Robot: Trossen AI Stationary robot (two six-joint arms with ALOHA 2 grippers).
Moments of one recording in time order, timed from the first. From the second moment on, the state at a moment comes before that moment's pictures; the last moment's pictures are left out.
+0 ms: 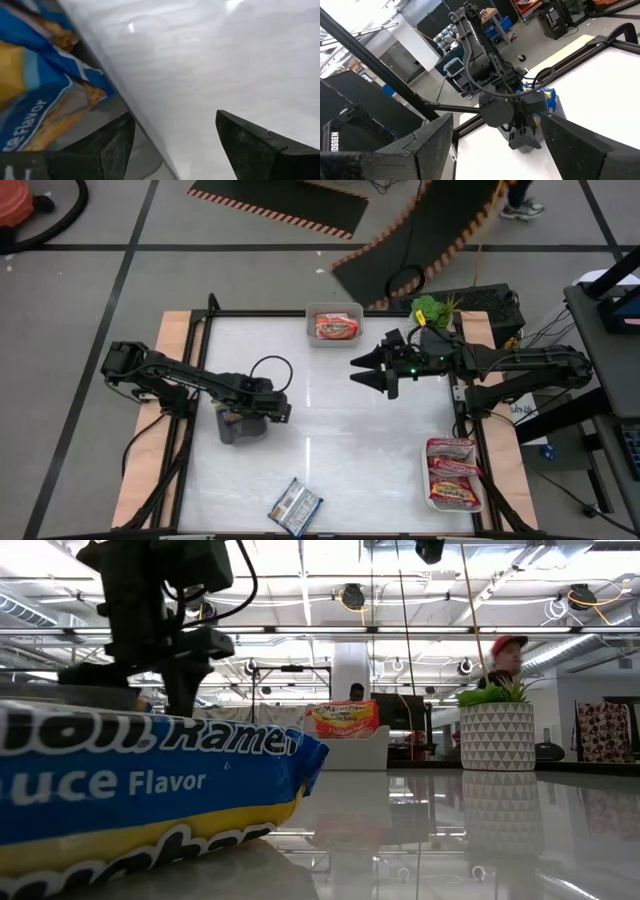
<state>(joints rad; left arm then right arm) -0.12 1.50 0.88 -0.73 -0.06 -1.46 -0.02 1.09 0.98 -0.02 -0.05 0.64</state>
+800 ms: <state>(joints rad) -0.15 1.50 0.89 -0.53 0.07 -1.40 -0.02 1.09 0.98 -0.08 -0.05 0.64</state>
